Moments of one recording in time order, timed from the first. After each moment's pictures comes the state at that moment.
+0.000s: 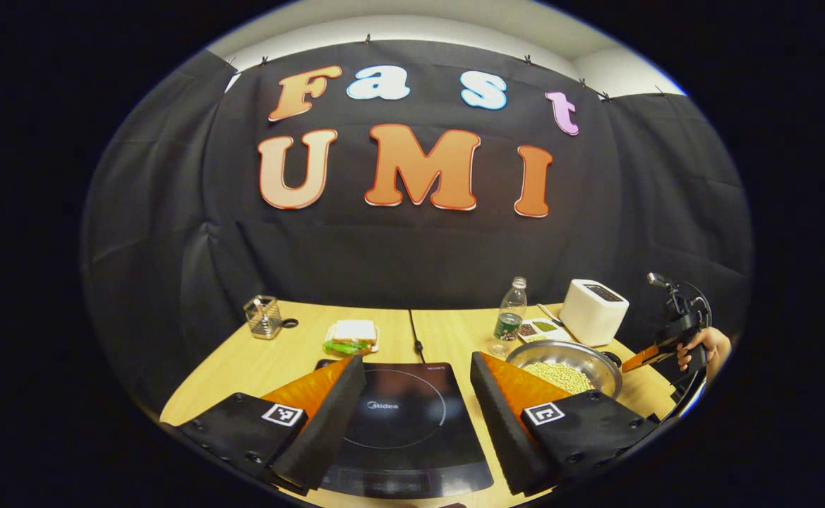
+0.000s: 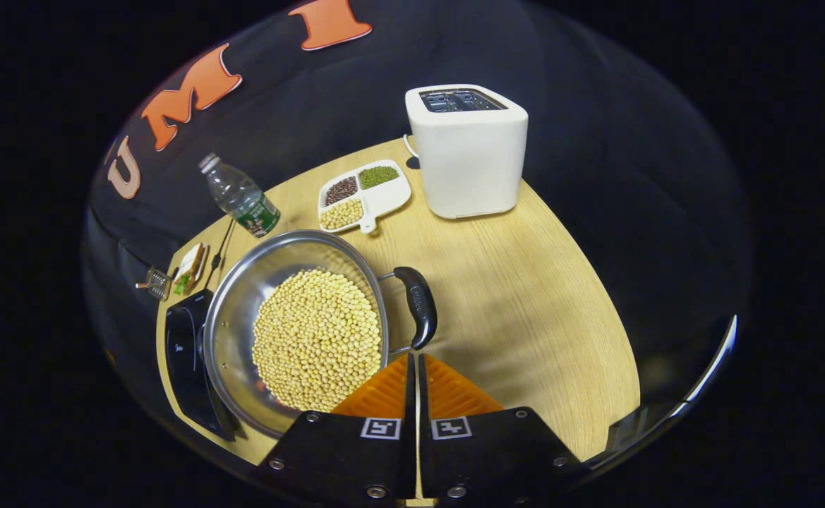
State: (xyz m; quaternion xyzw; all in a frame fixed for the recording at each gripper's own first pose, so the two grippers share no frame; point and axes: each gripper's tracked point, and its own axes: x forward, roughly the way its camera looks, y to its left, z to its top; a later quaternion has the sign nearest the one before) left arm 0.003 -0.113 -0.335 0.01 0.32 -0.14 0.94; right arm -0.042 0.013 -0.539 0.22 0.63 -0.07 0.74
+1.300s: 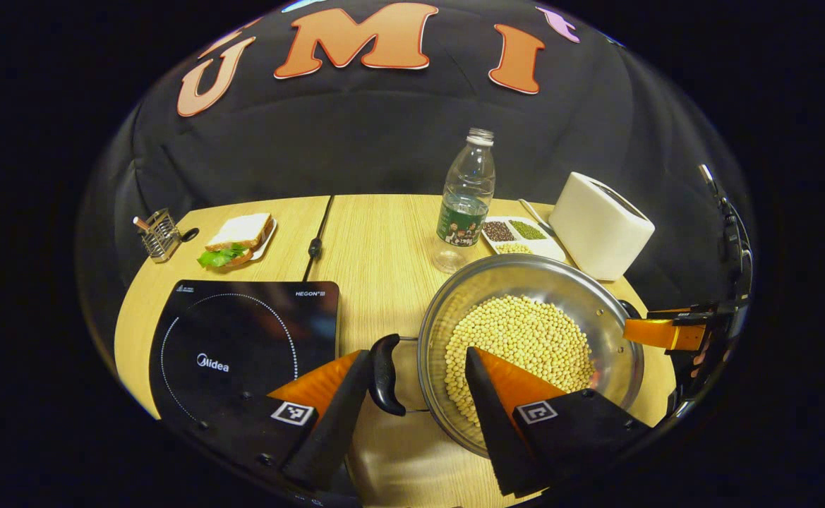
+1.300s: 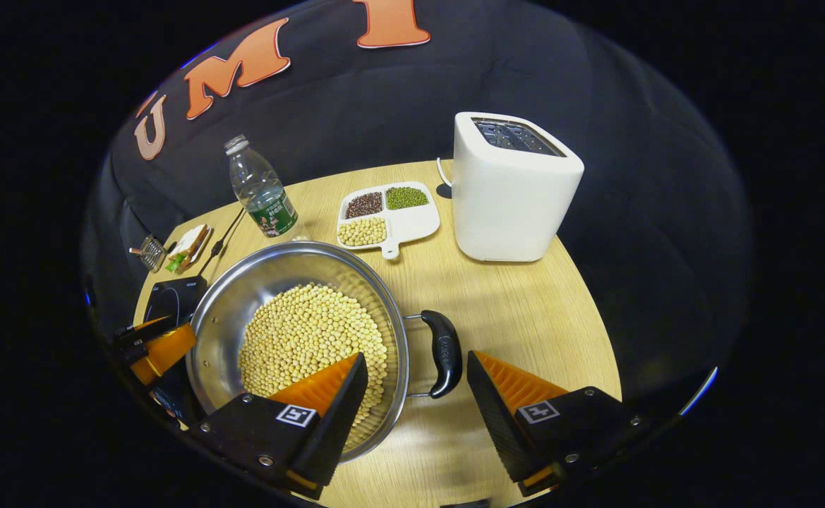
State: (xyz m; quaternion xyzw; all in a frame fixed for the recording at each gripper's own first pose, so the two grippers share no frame) left arm 0.011 -0.268 -0.558 0.05 0.53 -0.14 0.84; right arm -0.001 0.021 -0.567 0.14 0.60 -0.03 0.79
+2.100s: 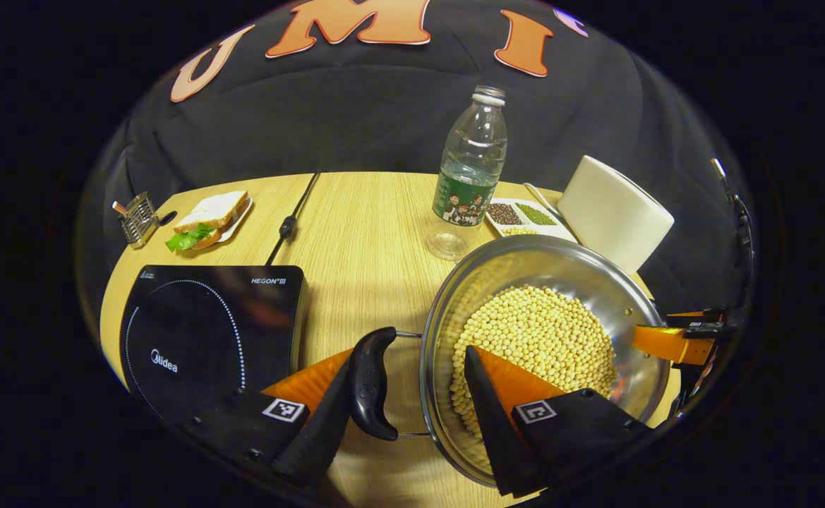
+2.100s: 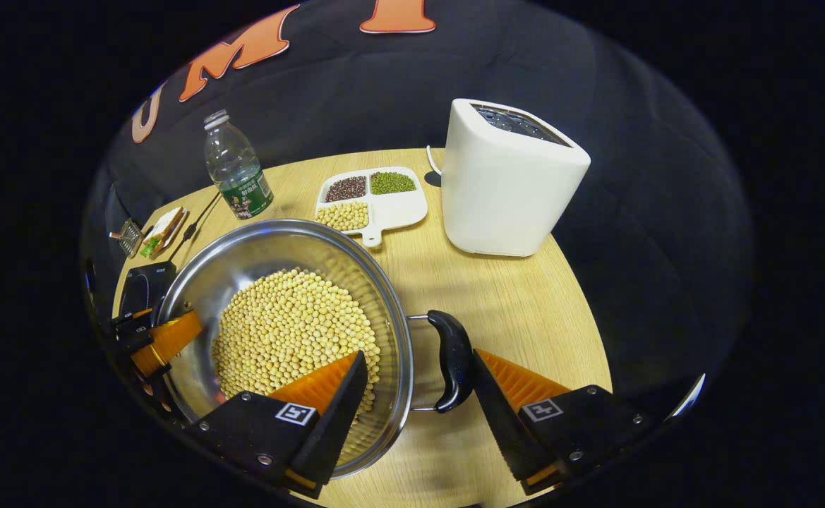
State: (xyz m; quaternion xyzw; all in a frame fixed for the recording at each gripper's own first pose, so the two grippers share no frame) left arm 0.019 -0.298 -0.615 0.04 0.55 -0.15 0.82; right arm -0.005 0.011 -0.588 0.09 0.62 -0.06 0.78
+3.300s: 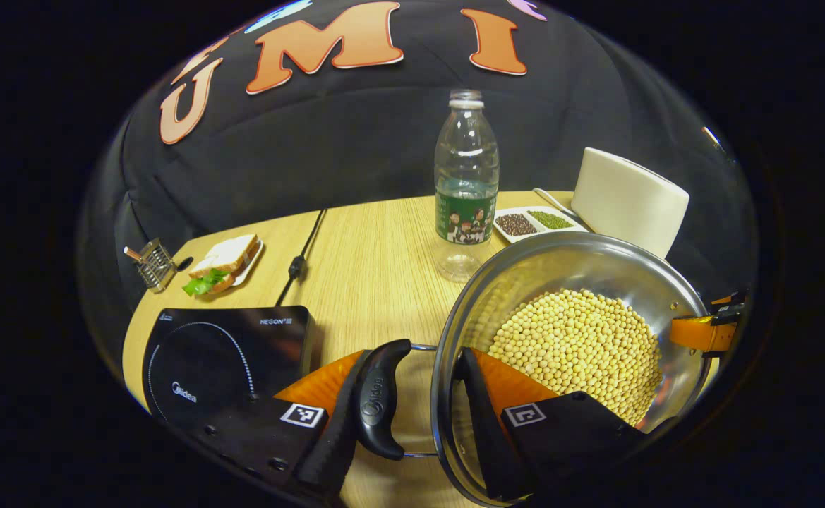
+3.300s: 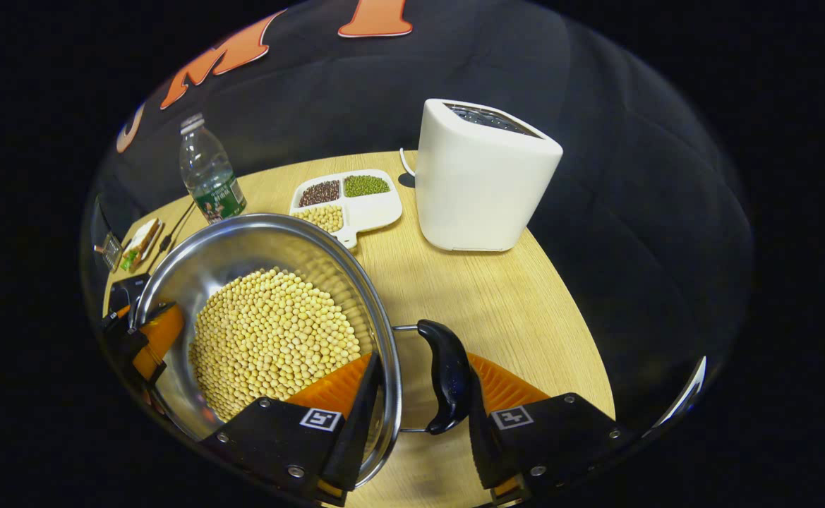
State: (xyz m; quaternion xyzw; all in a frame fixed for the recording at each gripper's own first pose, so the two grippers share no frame) left arm 0.046 -0.299 -0.611 0.10 0.47 -0.14 0.86; right arm -0.006 0.004 -0.584 0.09 0.61 -0.11 0.78
